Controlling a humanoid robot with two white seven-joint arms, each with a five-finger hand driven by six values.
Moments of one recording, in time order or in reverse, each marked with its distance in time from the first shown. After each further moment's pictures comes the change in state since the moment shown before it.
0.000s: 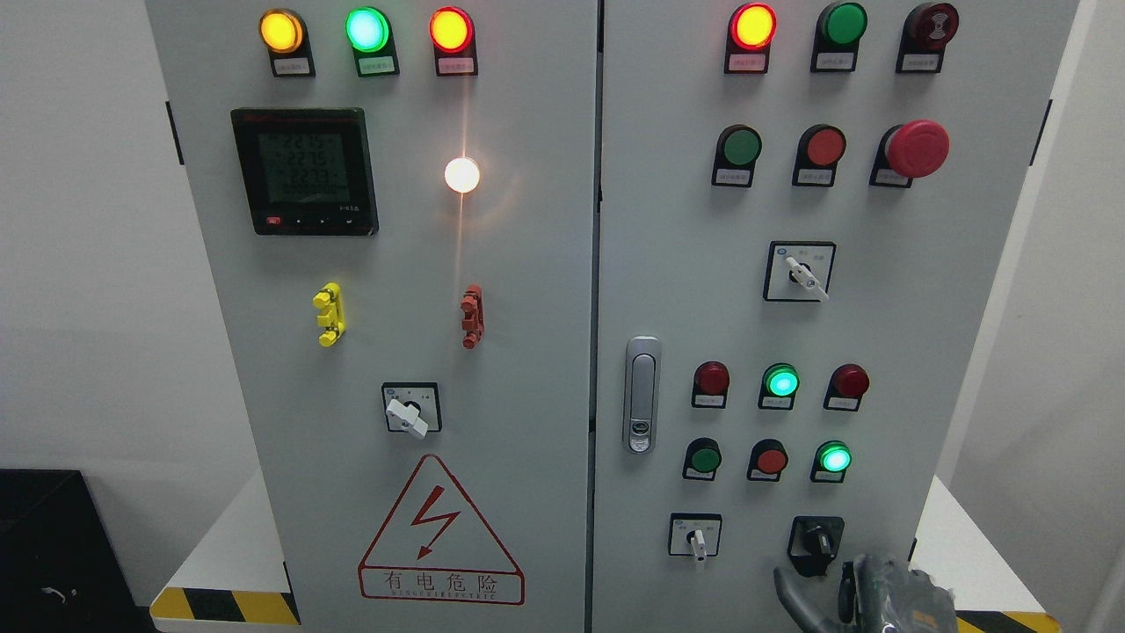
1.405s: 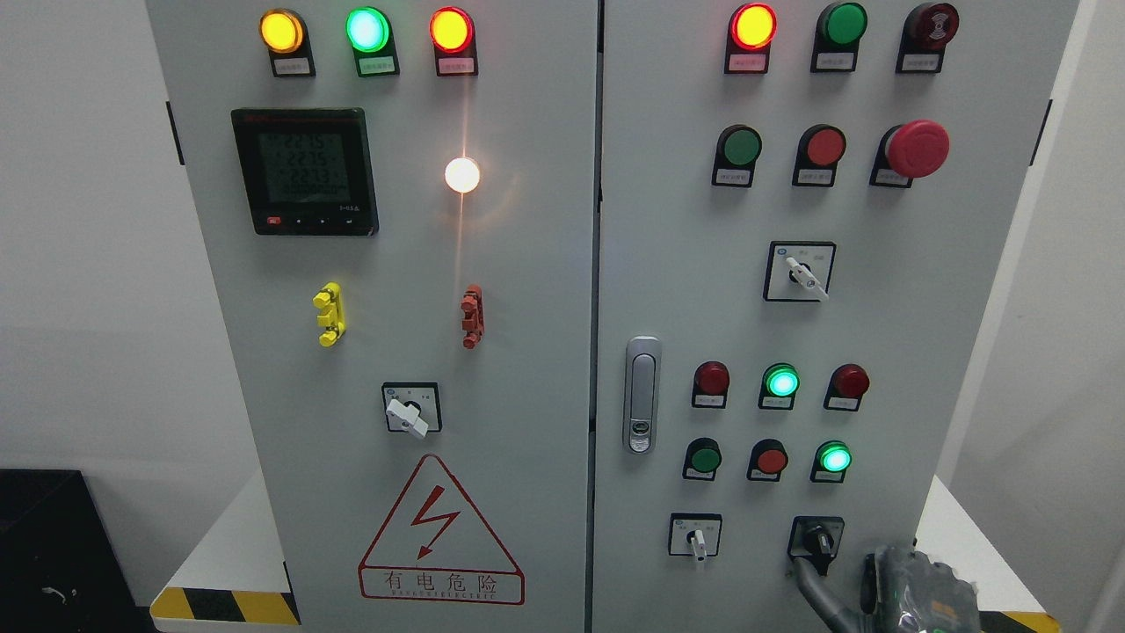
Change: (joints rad) left arm 0.000 0.000 0.000 0.000 0.000 0.000 0.003; right arm -0.033 -0.004 -0.044 0.042 0.029 0.011 -0.014
